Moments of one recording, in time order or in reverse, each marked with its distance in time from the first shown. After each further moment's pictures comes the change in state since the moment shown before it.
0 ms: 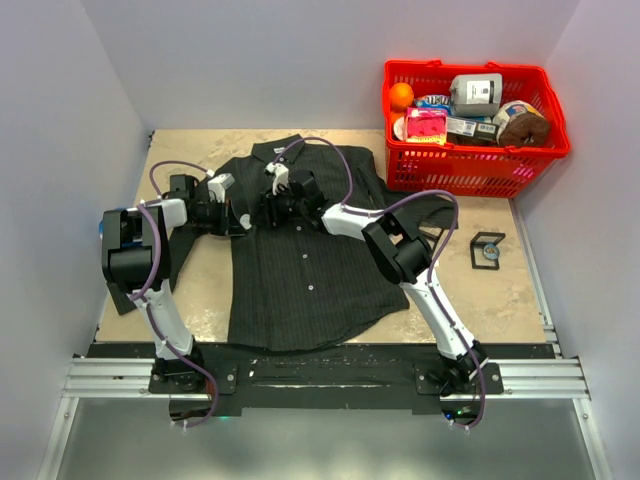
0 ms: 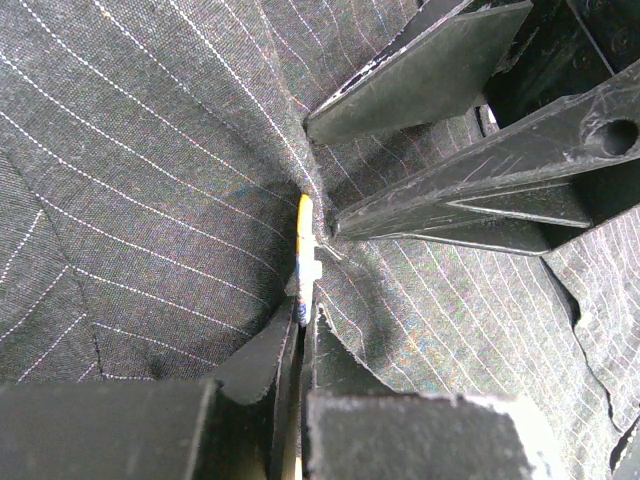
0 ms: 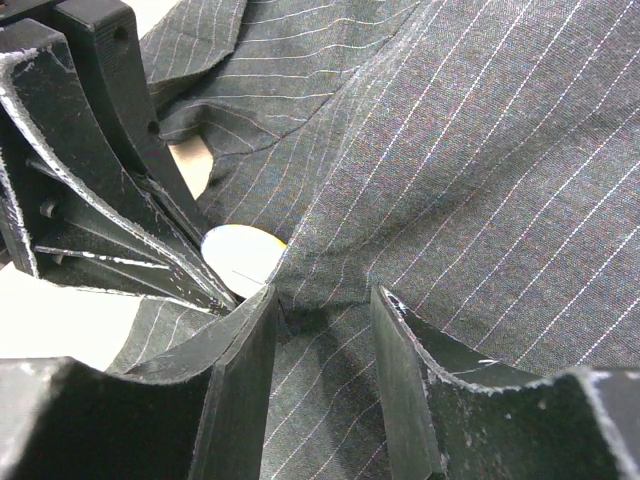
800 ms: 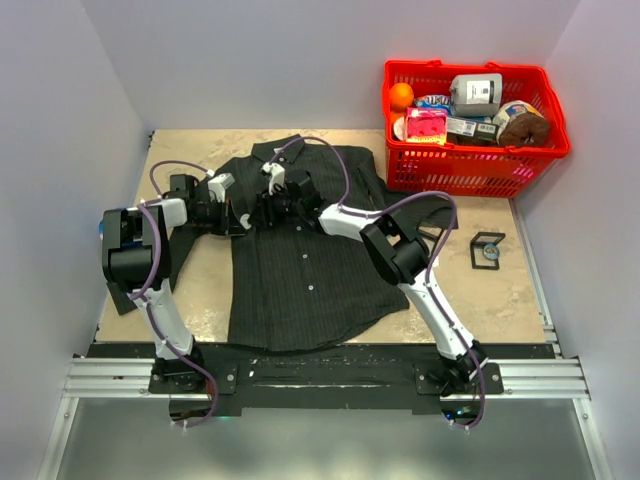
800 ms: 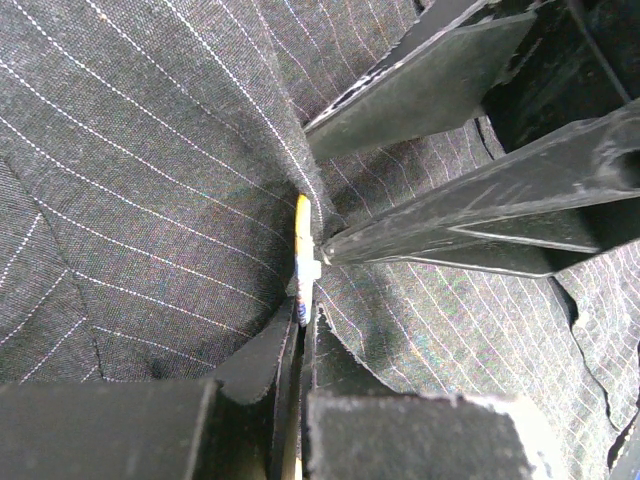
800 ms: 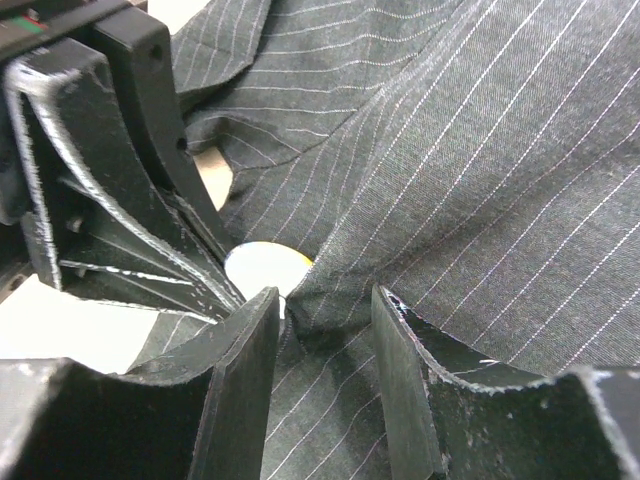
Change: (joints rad) left arm 0.000 0.006 0.007 -0.004 0.006 0.000; right arm 0.018 0.010 0.031 -0.006 0.000 0.003
